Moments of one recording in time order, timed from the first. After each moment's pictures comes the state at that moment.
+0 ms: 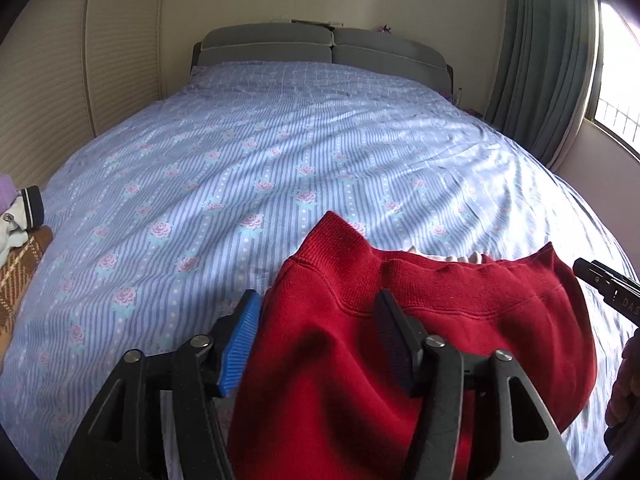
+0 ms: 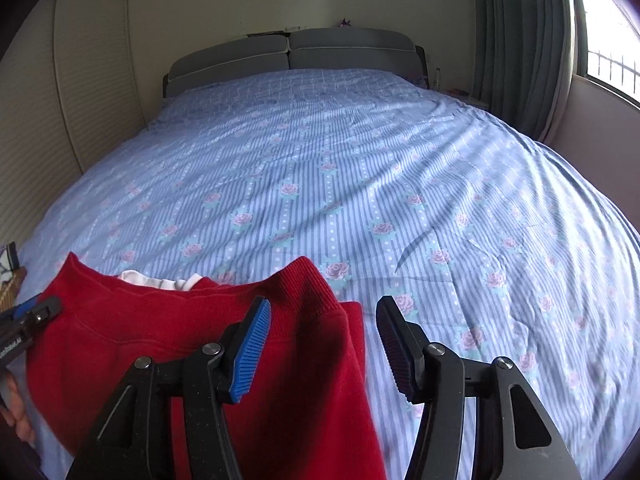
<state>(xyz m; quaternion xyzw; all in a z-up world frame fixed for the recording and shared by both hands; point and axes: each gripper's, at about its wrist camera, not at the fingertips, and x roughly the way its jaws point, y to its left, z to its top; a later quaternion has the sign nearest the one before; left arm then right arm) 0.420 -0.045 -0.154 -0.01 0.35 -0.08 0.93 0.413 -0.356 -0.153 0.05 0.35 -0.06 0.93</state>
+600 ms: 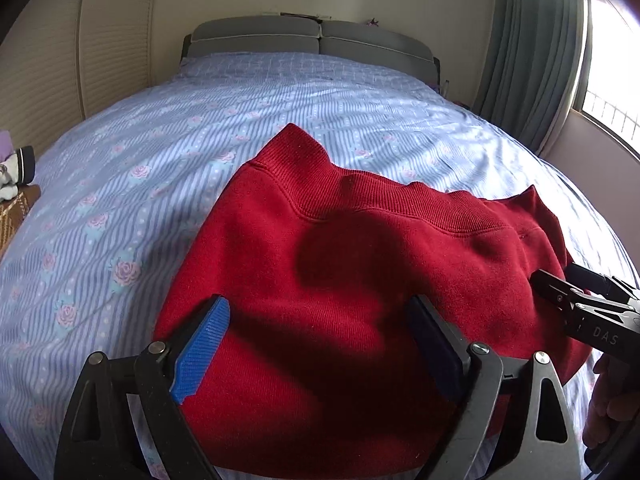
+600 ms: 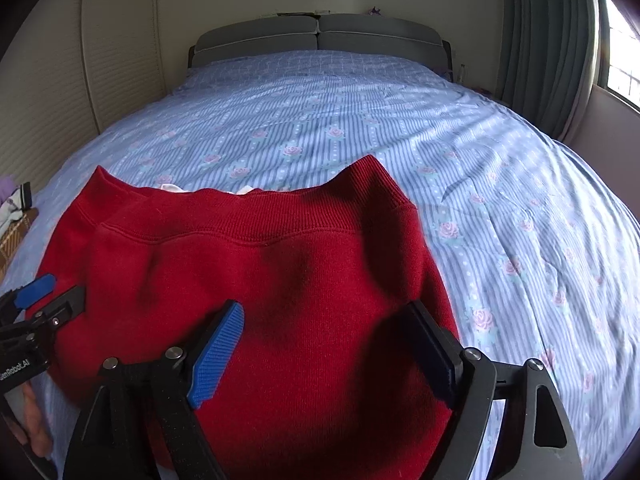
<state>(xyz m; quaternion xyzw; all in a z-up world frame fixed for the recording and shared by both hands) 0.385 -0.065 -0.197 -0.02 0.37 -0.10 0.93 0.379 -0.312 -0.200 0.01 0.38 -0.03 0.92</state>
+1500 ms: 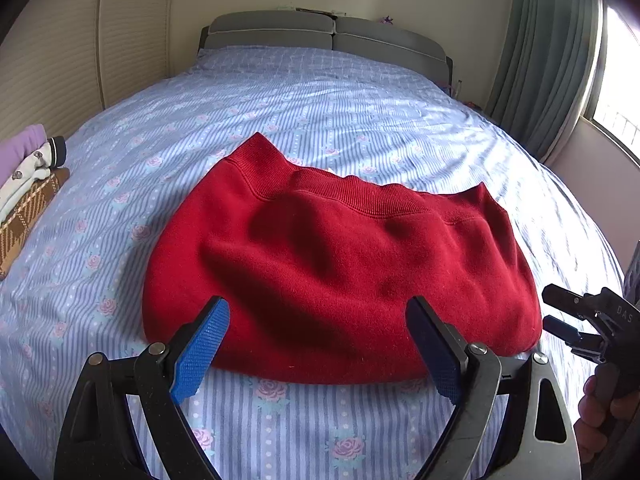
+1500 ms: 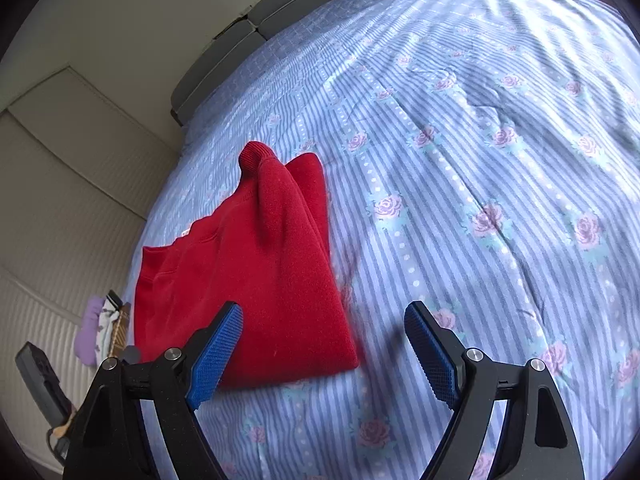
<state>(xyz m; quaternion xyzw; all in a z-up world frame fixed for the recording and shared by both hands) 0.328 -0.108 -0.155 -0.04 0.39 -0.07 0.92 0.315 -0.444 -0.213 0.33 0.41 0.05 0.85</state>
